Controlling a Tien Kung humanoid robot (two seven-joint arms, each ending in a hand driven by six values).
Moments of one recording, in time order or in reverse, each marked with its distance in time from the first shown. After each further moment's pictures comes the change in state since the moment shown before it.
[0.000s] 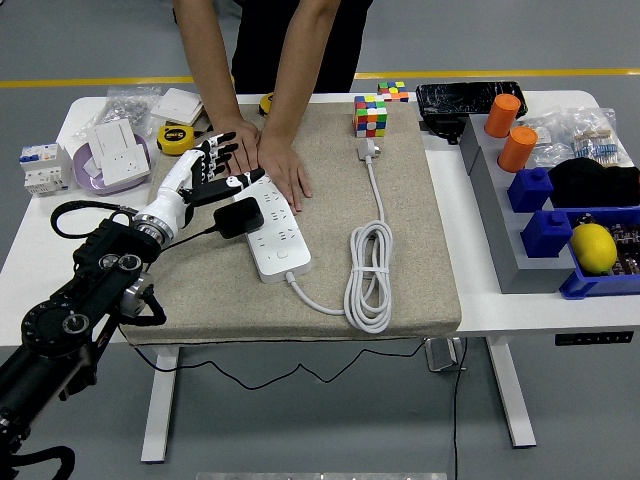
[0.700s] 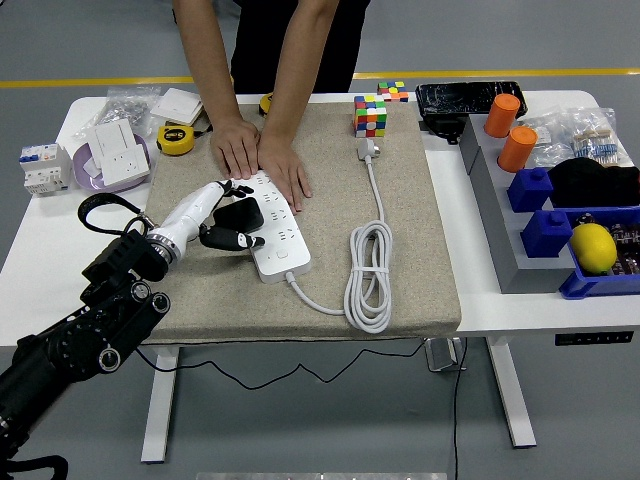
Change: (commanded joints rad) left arm -0.007 0.003 0.079 0.039 0.554 0.085 0.053; right arm -0.002 -0.005 -0.006 0.000 0.000 -0.002 -0.003
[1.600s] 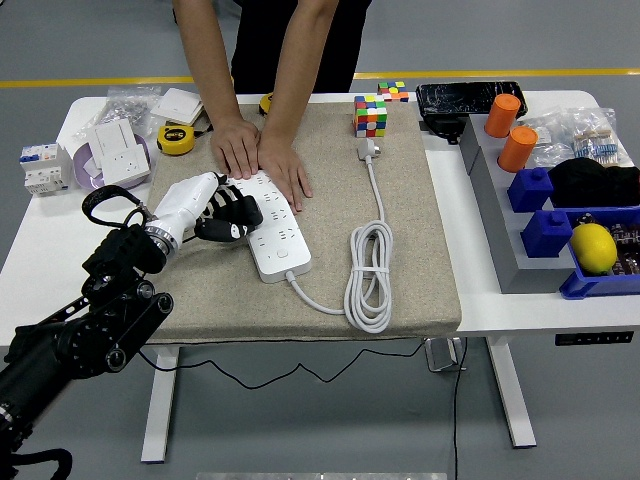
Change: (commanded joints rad) left arm -0.019 -0.009 -0.013 0.027 0.218 0.072 0.027; right arm 0.003 0.000 0.001 0.000 -0.002 0.000 0.000
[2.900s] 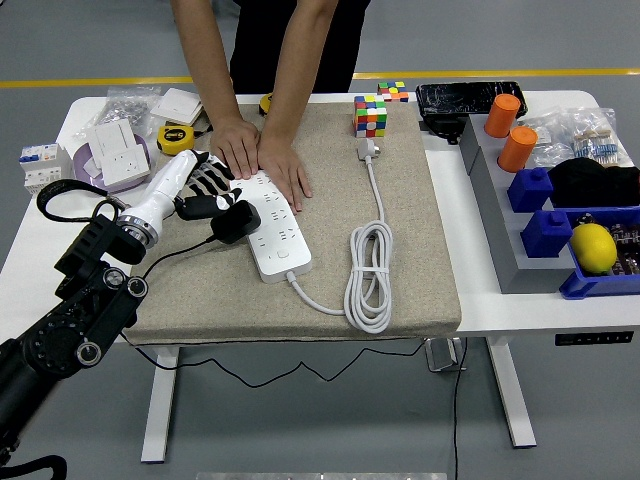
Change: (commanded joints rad) left arm 0.063 0.005 -0.158 -0.125 -0.258 -0.146 -0.064; right arm -0.006 0.001 -0.007 0.000 0.000 -0.003 -0.003
